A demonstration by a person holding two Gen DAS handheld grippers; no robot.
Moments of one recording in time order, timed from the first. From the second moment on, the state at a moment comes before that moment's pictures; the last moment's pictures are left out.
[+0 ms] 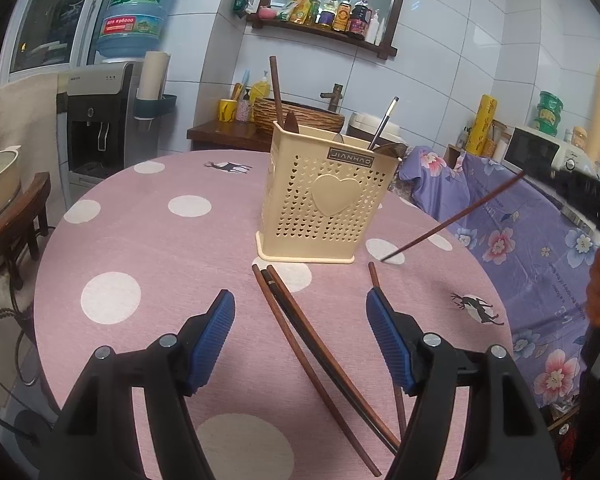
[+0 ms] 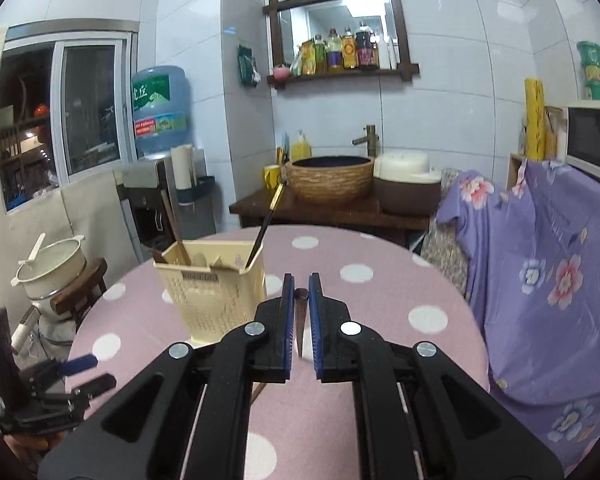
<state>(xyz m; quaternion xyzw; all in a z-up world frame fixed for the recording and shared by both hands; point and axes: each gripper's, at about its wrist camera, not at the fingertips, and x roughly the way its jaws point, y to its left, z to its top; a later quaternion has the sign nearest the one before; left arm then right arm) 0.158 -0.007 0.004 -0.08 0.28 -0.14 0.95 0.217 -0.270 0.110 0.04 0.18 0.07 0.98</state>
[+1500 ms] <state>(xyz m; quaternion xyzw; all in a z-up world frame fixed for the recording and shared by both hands) 0.156 0.013 -0.001 -0.10 0.29 -0.12 0.95 0.370 -0.209 0.195 0.10 0.22 0.14 0.96</state>
